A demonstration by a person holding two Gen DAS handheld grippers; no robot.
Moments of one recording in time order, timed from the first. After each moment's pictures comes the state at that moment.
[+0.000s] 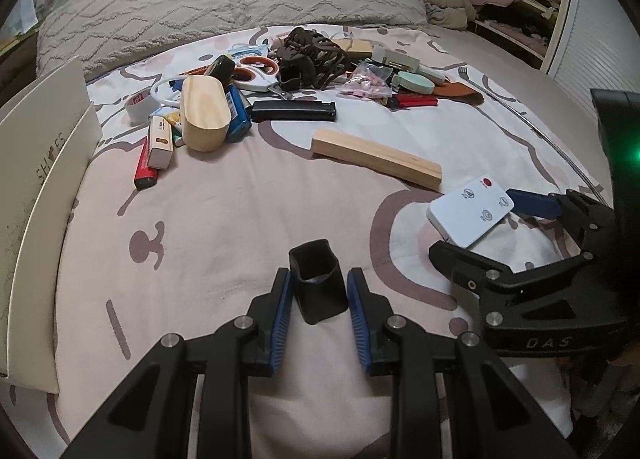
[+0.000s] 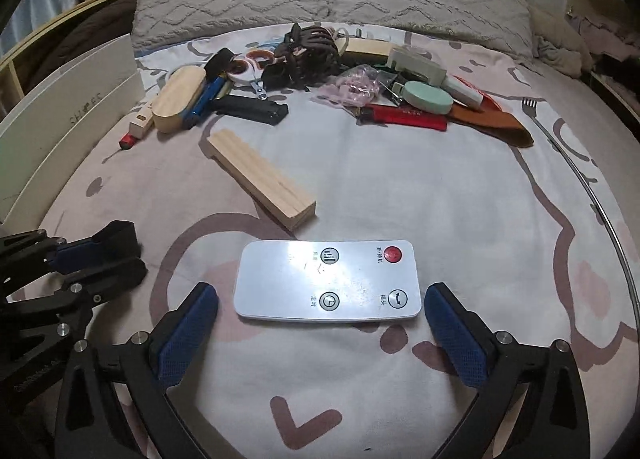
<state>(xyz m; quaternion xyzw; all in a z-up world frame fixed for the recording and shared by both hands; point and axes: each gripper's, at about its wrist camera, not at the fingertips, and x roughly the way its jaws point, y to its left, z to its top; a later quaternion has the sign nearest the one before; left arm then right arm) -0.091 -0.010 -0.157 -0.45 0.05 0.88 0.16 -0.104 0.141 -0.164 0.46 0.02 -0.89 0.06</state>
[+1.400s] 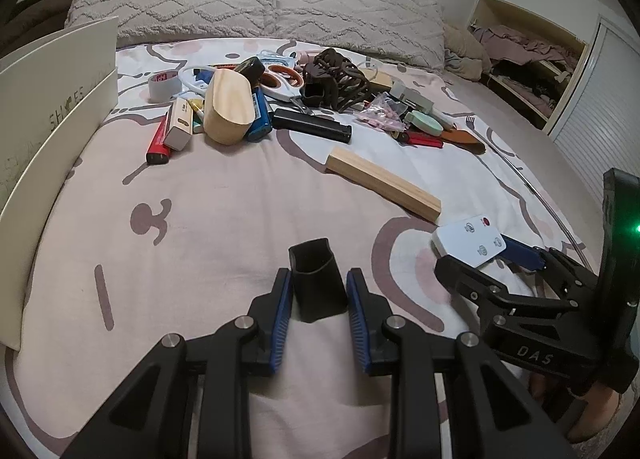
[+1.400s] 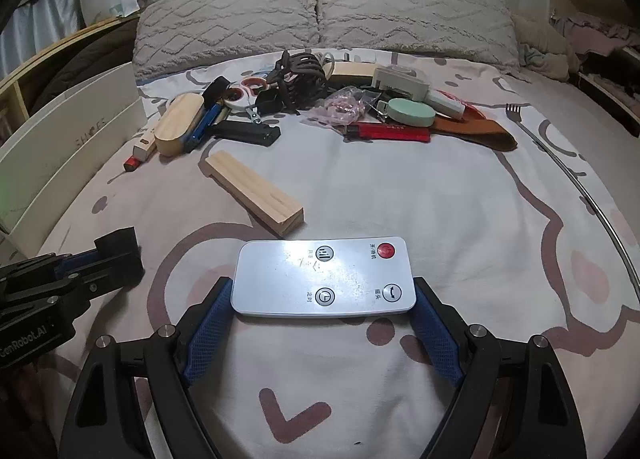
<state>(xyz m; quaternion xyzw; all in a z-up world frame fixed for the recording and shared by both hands) -0.085 -0.028 -0.158 -0.42 -0.05 0.89 0.15 -0.091 0.148 -0.161 0.41 -0.01 -0.91 0.06</state>
